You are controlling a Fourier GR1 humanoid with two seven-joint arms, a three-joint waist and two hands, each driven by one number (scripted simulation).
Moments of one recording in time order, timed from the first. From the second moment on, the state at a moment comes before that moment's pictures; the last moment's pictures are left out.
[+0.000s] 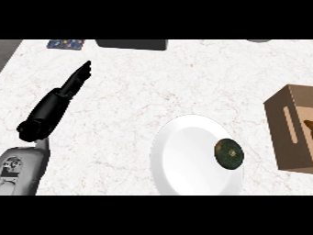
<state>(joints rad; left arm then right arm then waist) -0.29 0.22 0.01 -1.51 -0.15 -0.26 -0.07 -0.27 -1.20 0.16 -1.12 0.41 0.31 -0.80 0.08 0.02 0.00</state>
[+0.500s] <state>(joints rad) -0.27 0.22 0.02 -1.52 -0.16 -0.25 -0.08 -0.38 -1.04 0.15 -0.97 0.15 0.39 -0.89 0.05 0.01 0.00</state>
